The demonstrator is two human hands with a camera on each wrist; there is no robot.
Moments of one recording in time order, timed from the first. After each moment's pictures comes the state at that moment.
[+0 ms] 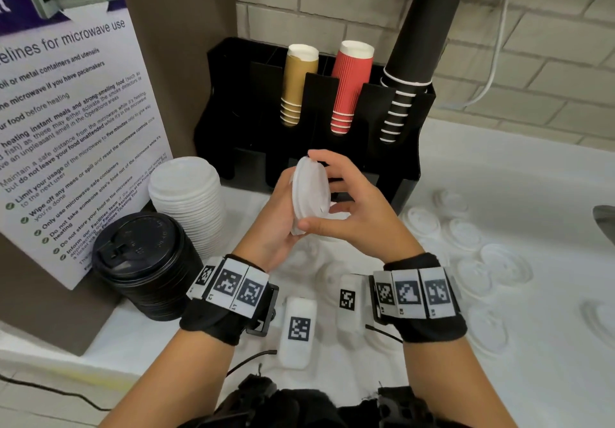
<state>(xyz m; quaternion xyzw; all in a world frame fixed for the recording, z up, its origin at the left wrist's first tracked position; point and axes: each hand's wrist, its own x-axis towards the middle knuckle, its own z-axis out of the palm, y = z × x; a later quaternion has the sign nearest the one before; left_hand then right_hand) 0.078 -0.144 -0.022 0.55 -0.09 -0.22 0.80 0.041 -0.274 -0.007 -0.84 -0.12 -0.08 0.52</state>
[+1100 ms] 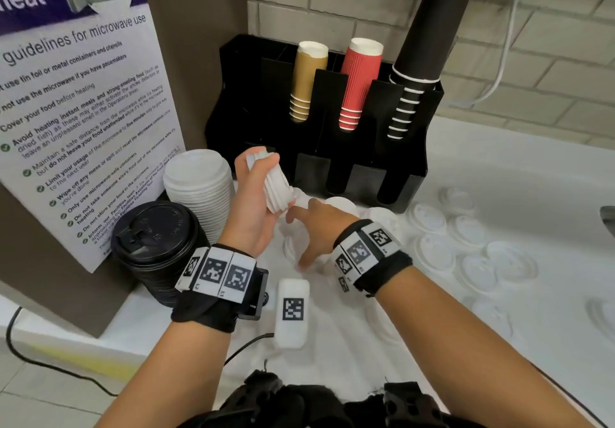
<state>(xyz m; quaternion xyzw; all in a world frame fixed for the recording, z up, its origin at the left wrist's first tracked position) 0.097 -0.111 -0.037 0.48 -0.02 -0.07 0.88 0.093 -0.241 -0.056 -0.97 -0.07 0.21 0.05</state>
